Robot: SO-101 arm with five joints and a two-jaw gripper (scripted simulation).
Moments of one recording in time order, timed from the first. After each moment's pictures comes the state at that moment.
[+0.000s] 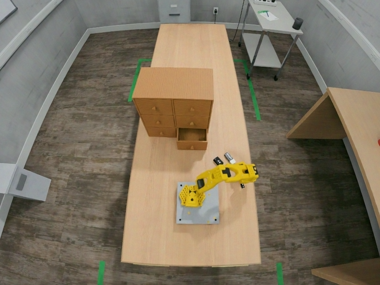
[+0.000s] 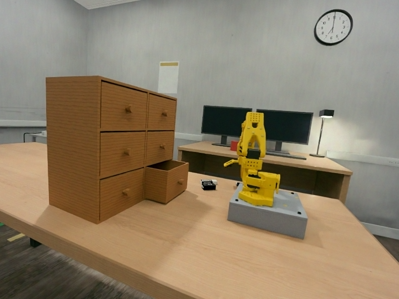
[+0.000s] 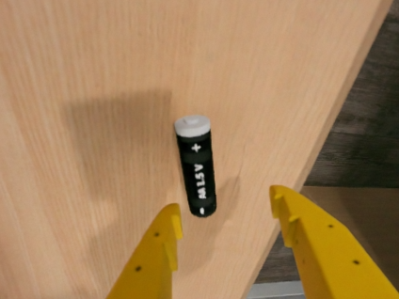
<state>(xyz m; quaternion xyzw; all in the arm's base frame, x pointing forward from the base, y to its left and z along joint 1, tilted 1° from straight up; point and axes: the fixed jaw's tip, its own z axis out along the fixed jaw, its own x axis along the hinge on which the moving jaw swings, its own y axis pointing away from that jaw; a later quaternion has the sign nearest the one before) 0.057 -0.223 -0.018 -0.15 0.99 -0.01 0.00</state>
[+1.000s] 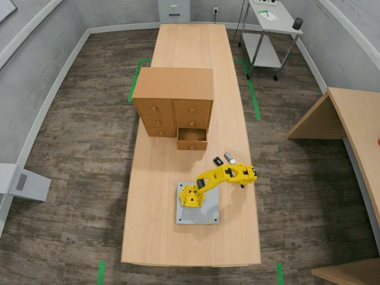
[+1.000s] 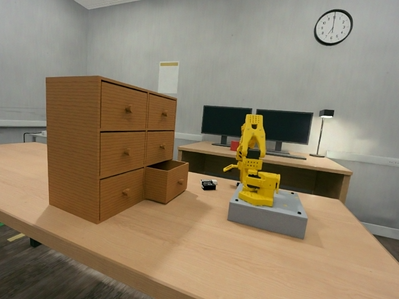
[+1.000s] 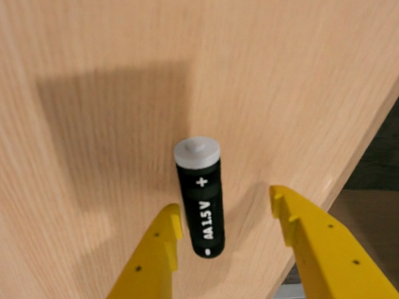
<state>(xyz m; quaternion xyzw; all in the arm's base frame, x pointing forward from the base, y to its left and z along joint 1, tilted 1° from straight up) 0.057 -0.224 -0.038 -0.15 0.99 -0.01 0.00</state>
